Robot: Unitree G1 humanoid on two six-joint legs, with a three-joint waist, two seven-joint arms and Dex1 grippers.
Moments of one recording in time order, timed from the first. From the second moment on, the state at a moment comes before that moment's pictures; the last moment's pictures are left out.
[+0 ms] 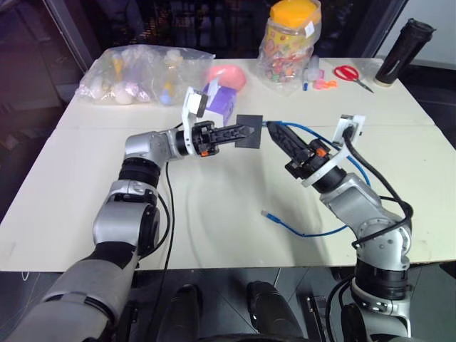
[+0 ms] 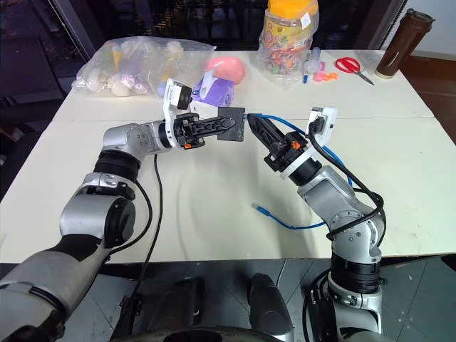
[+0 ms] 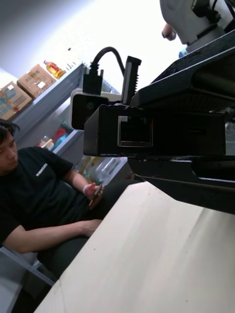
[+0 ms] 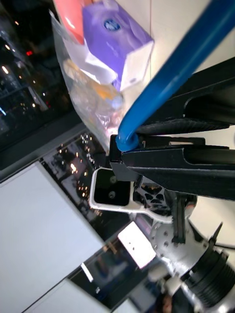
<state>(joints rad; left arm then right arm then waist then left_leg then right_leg) -1.13 0.23 0.13 0.90 -0.45 0.79 -1.53 -0.36 -0.24 -0.23 -0.41 1.15 0.74 0.21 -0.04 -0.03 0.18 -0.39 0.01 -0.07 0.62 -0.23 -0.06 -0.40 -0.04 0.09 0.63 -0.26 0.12</state>
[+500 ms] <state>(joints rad) -1.14 0.22 0.16 0.89 -0.51 0.82 -1.52 -0.37 -0.23 -0.27 -0.40 1.38 0.73 0.14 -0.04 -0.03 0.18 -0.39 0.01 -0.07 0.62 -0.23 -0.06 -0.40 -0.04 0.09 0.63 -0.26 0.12</state>
